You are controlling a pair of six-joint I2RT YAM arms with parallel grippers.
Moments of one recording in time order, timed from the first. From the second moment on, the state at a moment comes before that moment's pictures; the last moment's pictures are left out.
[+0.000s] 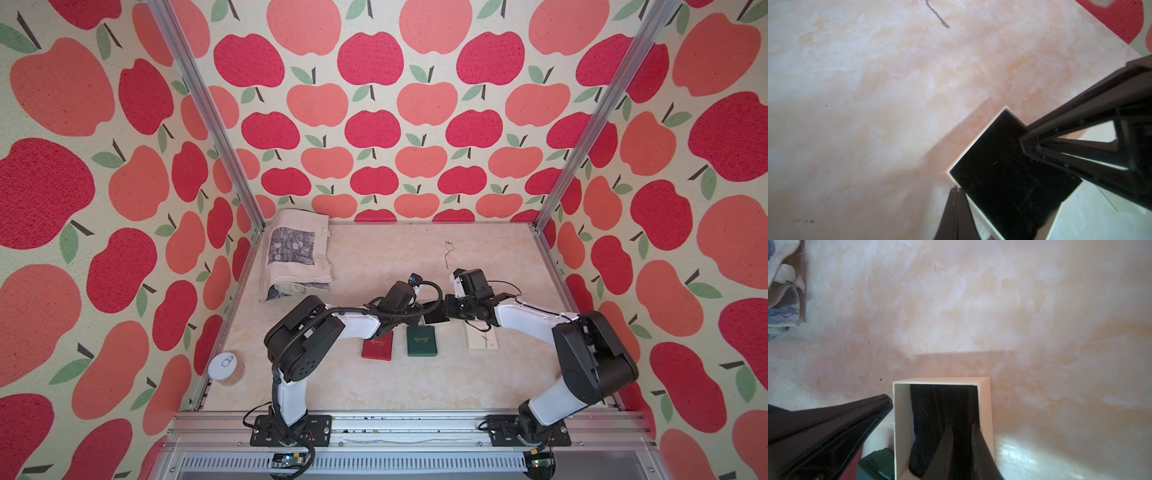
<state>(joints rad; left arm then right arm) -0.81 1.89 0.96 0.25 0.02 -0.24 0.51 1.59 0.81 -0.17 -0.20 0.47</state>
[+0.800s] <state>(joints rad) -0.82 1.88 0.94 0.26 0.06 -0.24 0.58 1.69 0.90 -0.24 -0.04 0.40</state>
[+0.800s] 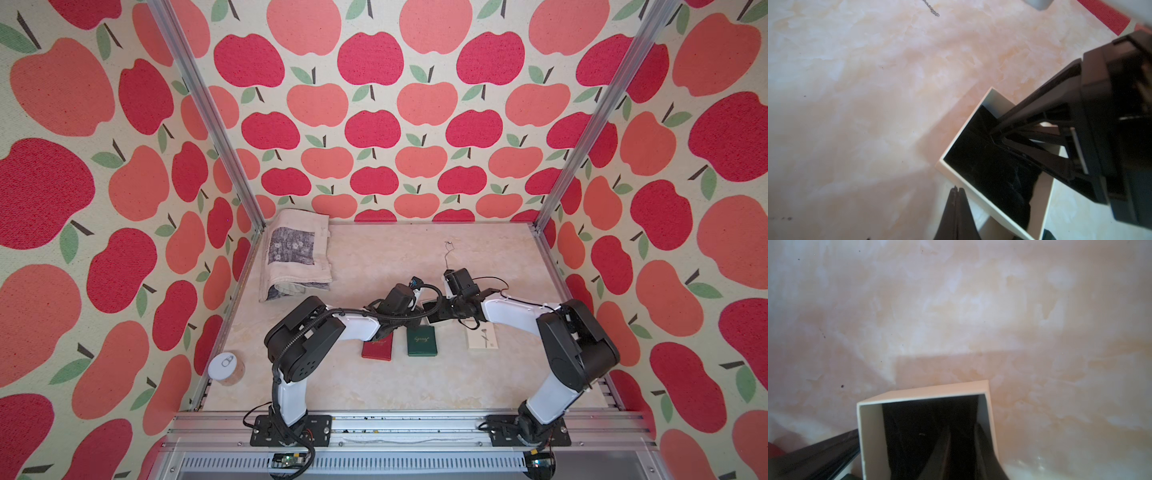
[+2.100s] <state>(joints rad) -0.83 1.88 0.94 0.29 0.07 -0.25 0.58 1.67 0.89 -0.25 -0.09 0.42</state>
